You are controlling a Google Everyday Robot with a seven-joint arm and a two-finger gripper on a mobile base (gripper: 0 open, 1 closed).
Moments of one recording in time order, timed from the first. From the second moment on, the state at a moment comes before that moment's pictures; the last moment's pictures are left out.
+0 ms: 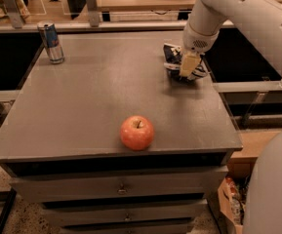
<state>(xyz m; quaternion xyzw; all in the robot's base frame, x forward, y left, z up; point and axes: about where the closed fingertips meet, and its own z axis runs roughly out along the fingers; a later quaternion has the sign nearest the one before) 0.695 -0.152 0.857 -0.65 0.74 -0.06 0.16</state>
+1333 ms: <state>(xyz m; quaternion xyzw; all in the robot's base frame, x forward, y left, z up) 0.579 -0.160 0.943 -0.67 0.68 0.08 0.28</state>
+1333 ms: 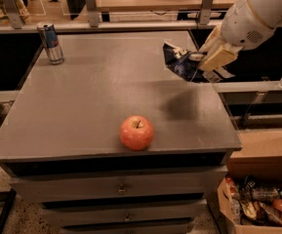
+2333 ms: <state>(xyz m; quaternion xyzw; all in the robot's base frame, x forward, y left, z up) 0.485 -0.112 0.965 -0.73 0.60 0.13 0.31</state>
